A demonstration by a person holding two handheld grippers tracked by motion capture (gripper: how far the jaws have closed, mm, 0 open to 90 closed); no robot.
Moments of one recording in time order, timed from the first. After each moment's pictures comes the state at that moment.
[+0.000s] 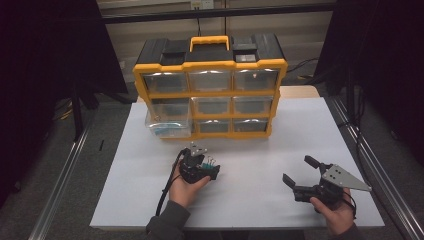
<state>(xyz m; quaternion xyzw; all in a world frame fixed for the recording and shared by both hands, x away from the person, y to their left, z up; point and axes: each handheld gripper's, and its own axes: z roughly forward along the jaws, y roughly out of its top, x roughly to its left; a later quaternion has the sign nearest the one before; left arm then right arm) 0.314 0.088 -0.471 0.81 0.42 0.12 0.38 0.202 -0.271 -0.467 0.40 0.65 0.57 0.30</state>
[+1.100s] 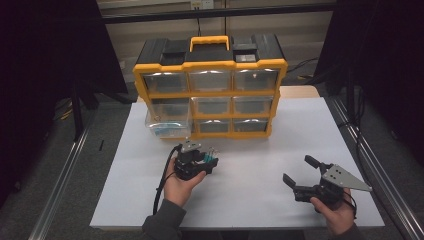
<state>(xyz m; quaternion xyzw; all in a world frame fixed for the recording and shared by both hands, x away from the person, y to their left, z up) 0.309 0.100 -0.435 0.79 0.40 0.10 0.44 0.202 -0.272 -0.466 0.40 0.66 0.57 0.30</state>
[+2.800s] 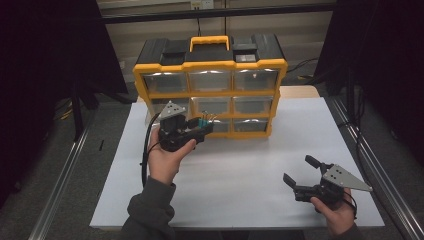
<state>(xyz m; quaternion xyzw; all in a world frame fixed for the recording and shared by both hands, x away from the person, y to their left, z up) 0.325 0.115 -0.324 0.75 0.38 0.13 0.52 0.202 -0.272 -0.467 0.40 0.65 0.57 0.30</state>
